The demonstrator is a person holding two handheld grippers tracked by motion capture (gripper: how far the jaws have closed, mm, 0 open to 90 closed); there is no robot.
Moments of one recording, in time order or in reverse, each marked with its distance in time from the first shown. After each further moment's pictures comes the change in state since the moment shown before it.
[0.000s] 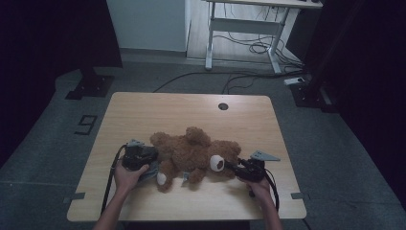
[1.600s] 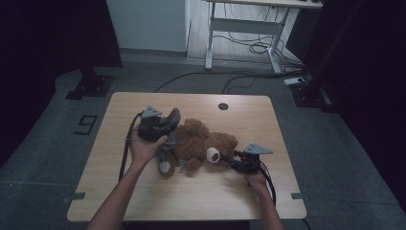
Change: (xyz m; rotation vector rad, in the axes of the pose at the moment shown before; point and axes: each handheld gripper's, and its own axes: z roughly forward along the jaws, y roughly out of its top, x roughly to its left) left arm -0.067 0.117 -0.011 -0.152 -0.014 0.145; right arm -0.006 0.018 0.023 0.019 -0.042 -0.175
